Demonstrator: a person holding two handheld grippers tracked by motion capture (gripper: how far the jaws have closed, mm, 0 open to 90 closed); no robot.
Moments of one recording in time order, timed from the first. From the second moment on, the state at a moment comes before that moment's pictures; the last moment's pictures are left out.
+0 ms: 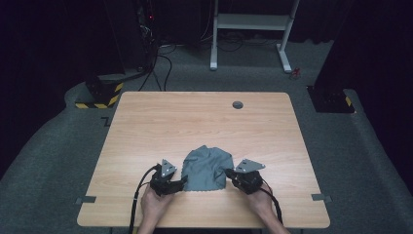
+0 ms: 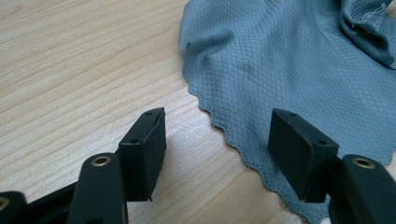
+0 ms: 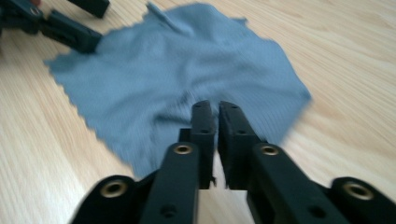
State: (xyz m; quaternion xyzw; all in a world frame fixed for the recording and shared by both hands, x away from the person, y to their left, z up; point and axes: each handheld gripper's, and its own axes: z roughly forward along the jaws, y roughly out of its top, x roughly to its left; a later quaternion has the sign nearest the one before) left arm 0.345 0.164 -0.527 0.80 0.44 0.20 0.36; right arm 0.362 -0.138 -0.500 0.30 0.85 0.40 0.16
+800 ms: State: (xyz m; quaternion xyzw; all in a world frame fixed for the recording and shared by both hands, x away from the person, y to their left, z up) left arm 0.345 0.164 -0.527 0.80 0.44 0.20 0.36; right arm 0.352 -0.161 -0.498 0.30 0.86 0.40 0.13
